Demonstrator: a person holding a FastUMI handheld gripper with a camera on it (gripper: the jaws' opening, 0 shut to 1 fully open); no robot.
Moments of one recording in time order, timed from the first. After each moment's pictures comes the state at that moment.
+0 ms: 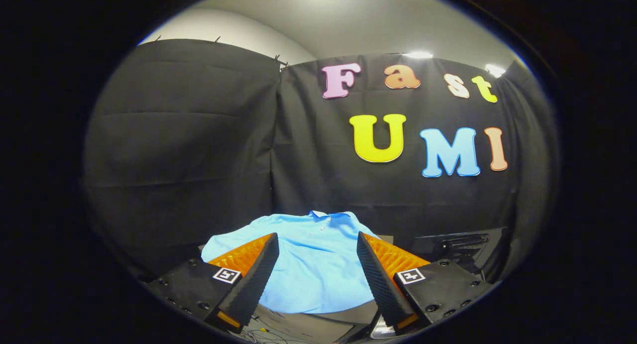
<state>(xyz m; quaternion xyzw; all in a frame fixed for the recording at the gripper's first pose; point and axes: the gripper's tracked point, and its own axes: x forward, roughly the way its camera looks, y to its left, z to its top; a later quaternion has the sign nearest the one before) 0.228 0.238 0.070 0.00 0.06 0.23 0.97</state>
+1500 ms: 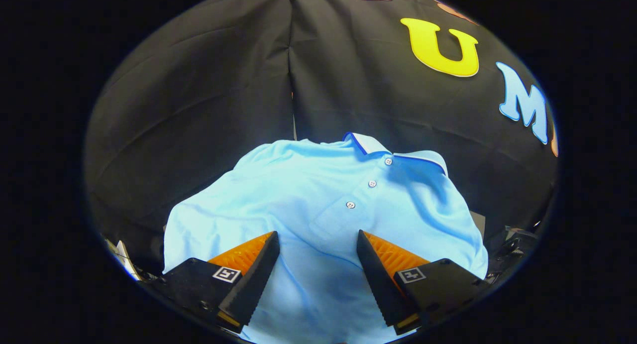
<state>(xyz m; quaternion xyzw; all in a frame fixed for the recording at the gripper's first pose) 0.355 0.339 -0.052 -0.07 0.36 0.32 0.88</state>
